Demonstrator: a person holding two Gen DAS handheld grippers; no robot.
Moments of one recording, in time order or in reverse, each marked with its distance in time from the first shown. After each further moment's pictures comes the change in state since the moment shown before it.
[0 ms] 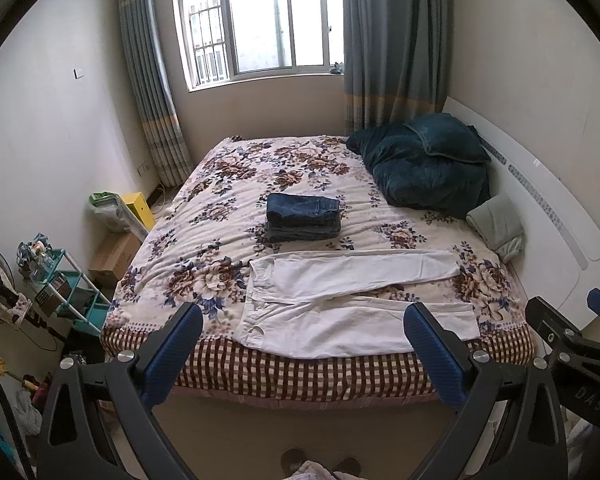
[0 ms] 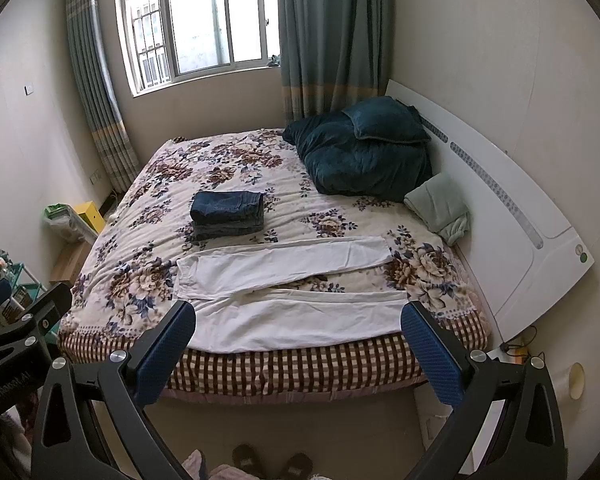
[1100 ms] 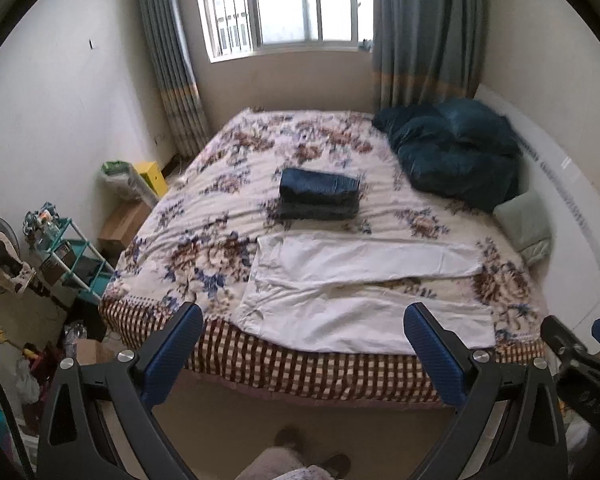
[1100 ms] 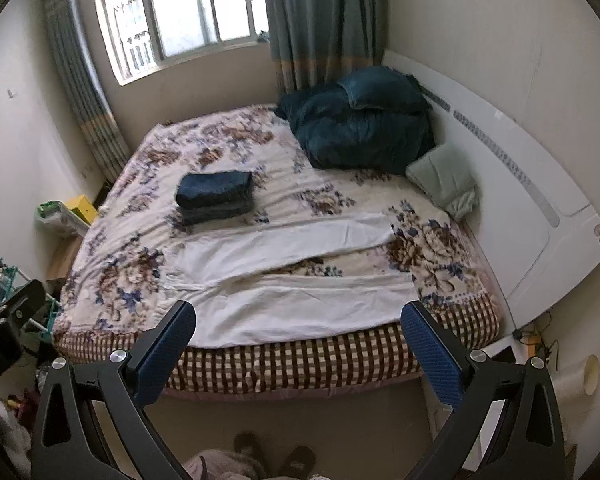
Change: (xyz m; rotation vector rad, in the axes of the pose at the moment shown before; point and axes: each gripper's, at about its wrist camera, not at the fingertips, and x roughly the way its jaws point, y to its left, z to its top) left arm 0.082 -0.012 -0.003 -0.076 0.108 0.078; right arm 0.096 -0.023 -0.004 0.049 0.094 0.004
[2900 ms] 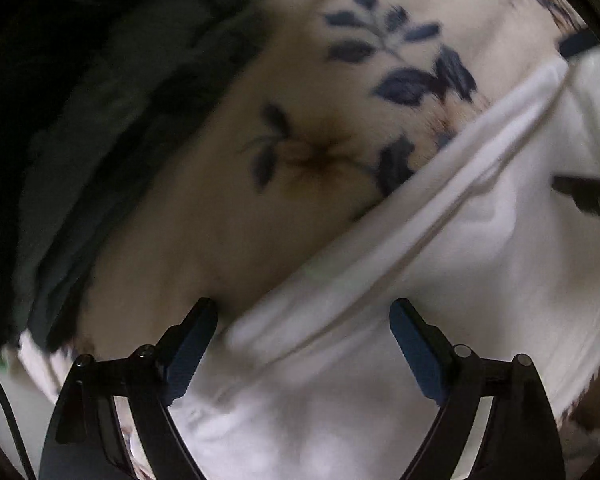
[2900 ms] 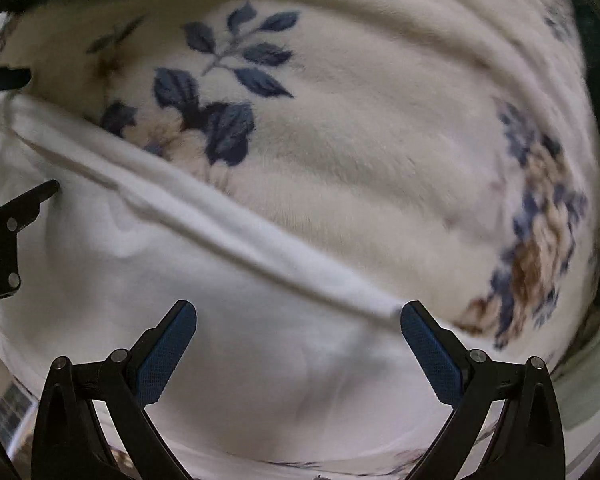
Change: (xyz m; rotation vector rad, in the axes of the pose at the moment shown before) left arm 0.818 -0.150 0.094 0.814 0.836 -0.207; right arm 0.995 0.120 0.144 -0.737 0.980 0.017
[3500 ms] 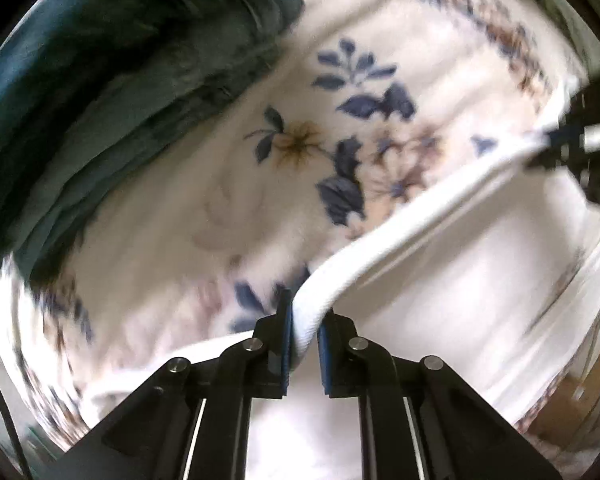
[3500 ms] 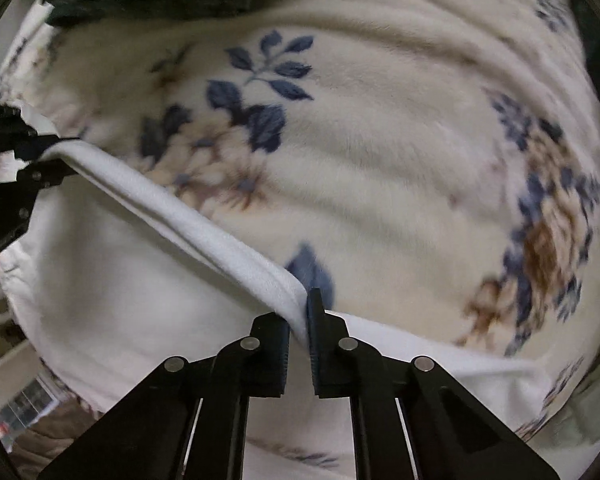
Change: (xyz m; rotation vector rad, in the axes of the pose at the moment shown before) left arm -0.076 0.017 -0.067 -0.198 -0.152 -0.136; right arm -0.009 -0.009 -0.015 0.025 -0.126 0.166
